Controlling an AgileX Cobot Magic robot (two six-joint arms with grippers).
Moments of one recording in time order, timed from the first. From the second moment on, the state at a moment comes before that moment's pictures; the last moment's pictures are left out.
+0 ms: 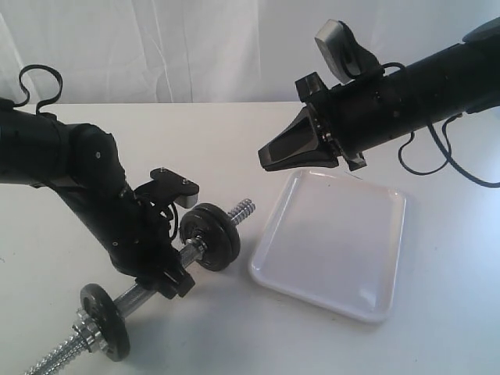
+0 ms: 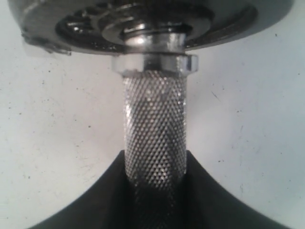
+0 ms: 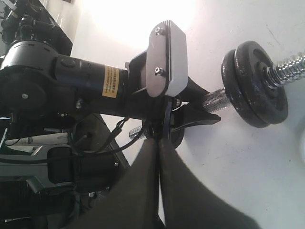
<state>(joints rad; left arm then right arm) -0.58 1.76 -1.03 -0.34 0.69 0.45 0.18 1.71 -1.19 1.18 1.22 -0.74</state>
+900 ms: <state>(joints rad) -0.58 1.71 -0.99 -0.35 0.60 0.46 0.18 1.71 -1.19 1.18 1.22 -0.74</state>
